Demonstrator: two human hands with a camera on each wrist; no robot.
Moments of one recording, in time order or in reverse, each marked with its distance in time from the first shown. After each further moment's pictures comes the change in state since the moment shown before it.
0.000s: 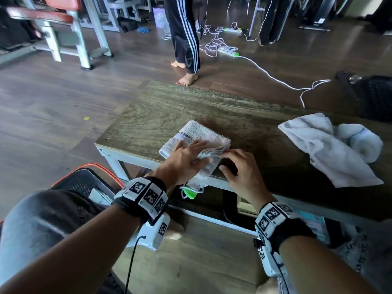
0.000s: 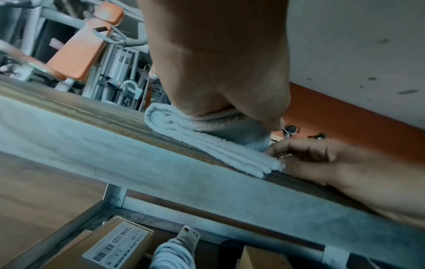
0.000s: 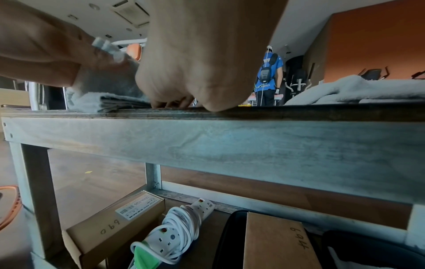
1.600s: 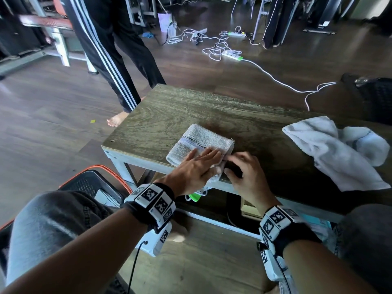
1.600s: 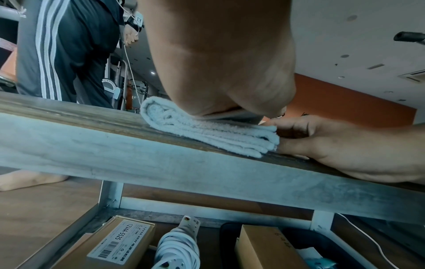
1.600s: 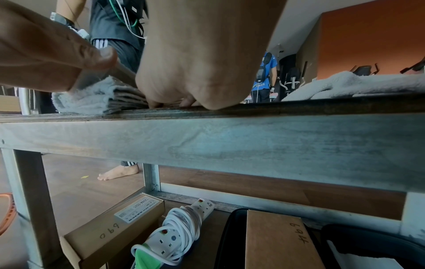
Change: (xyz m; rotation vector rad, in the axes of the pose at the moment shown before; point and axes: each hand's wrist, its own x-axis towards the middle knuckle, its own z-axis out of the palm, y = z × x) left_hand -0.008 0.010 0.013 0.151 -0.155 0.021; right_hand -0.003 0.005 0.002 0.005 0.036 -0.011
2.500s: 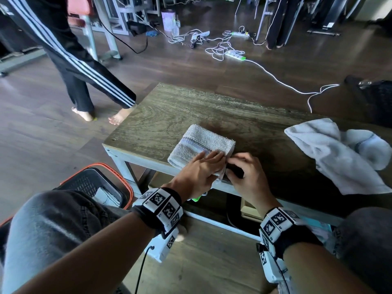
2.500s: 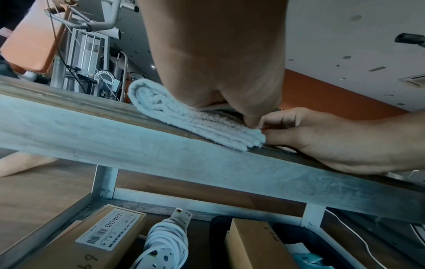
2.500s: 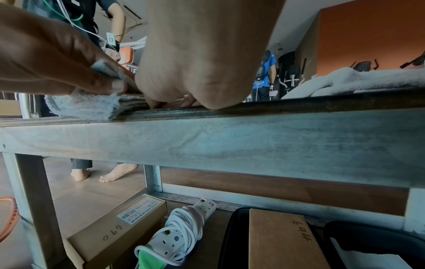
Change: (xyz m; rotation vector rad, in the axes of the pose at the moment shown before) left_hand 0.008 -0.005 0.024 0.006 0.145 0.103; right_hand 0.002 -0.002 -0.001 0.051 0.033 0.000
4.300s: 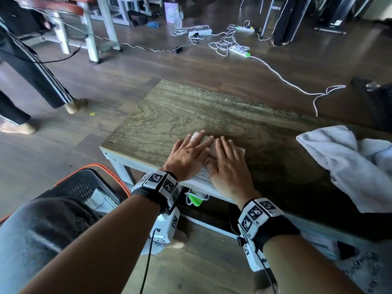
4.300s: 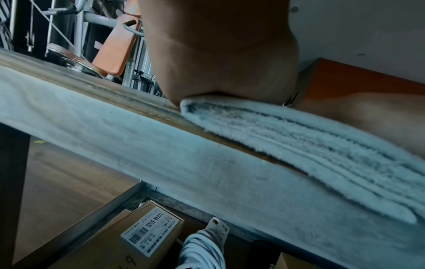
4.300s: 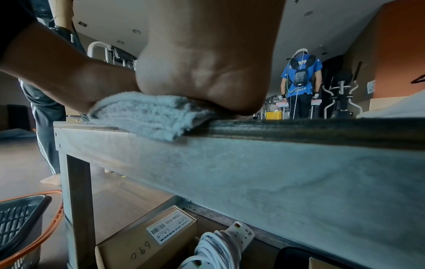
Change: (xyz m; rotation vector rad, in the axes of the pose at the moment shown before) left_hand 0.025 -0.070 -0.018 0.124 -0.095 -0.391; right_hand 0.056 -0.047 0.047 -0.362 -0.334 0.106
